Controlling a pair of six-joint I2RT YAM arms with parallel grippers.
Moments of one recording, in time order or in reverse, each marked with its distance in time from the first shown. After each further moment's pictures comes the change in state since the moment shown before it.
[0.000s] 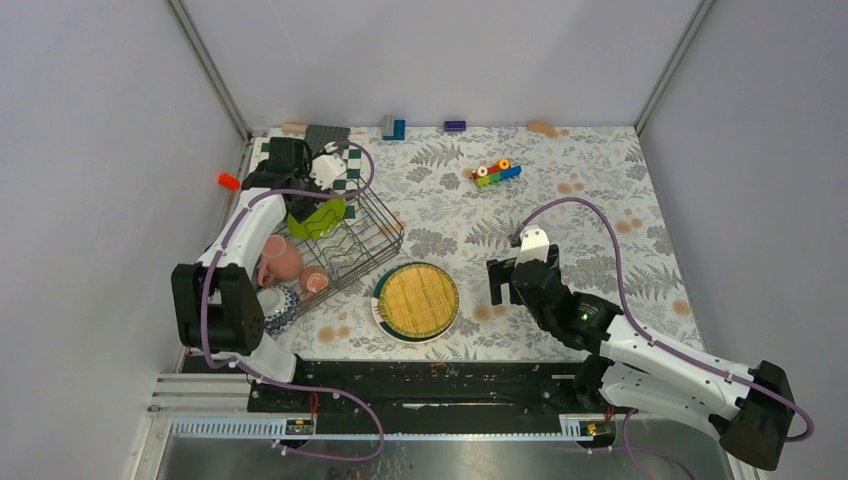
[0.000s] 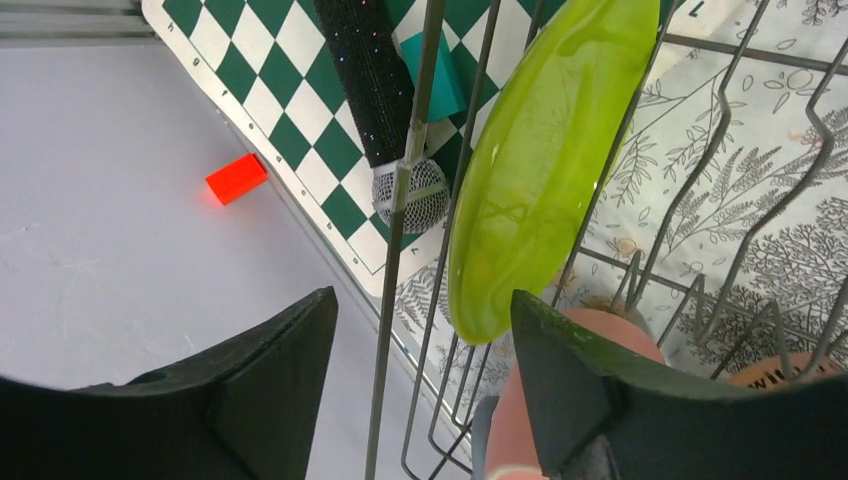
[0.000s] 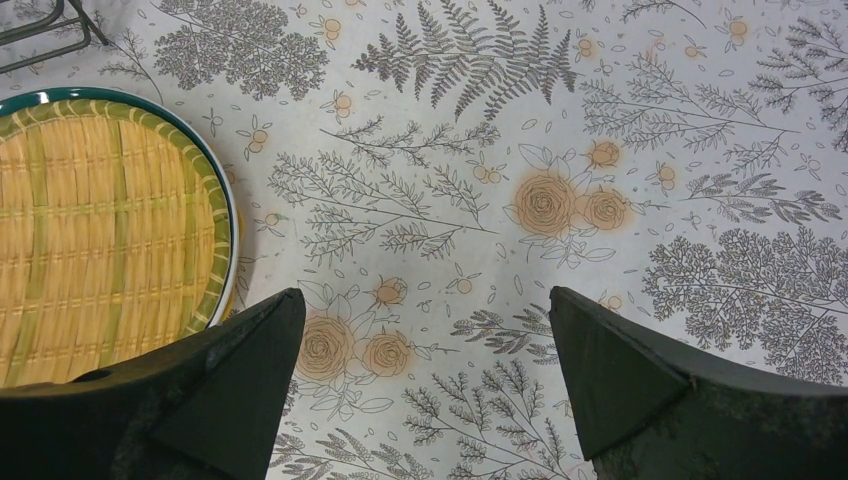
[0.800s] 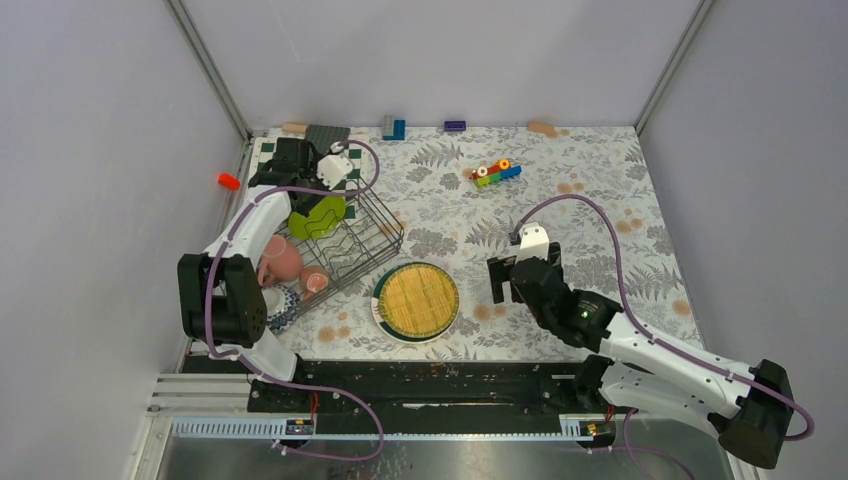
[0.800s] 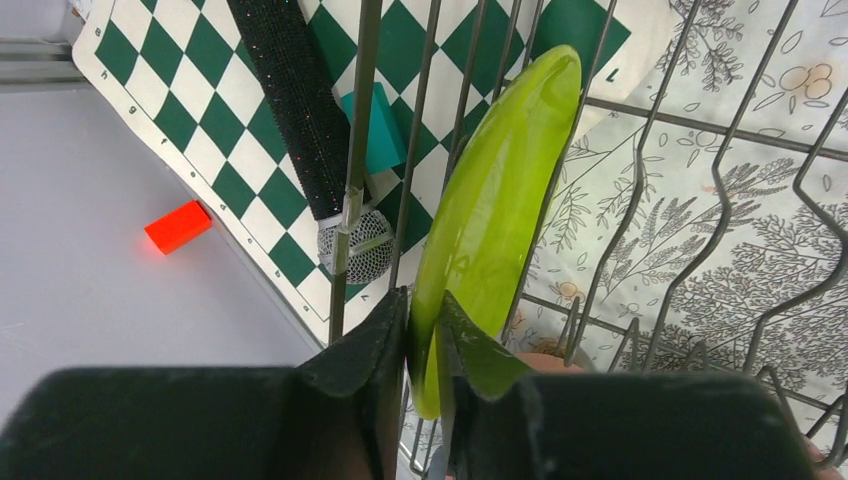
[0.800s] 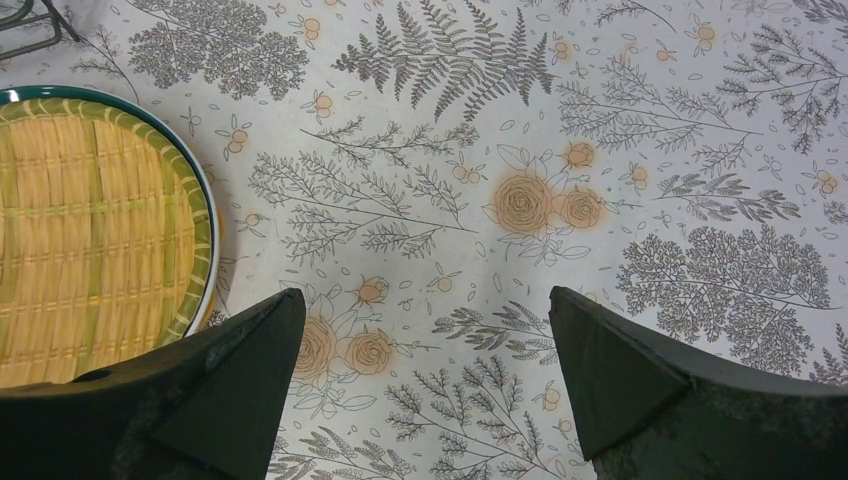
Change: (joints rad) left arm -0.010 0.064 0.008 0.027 0.102 -0.062; right arm 0.000 0.014 0.037 -0.037 0.029 -0.018
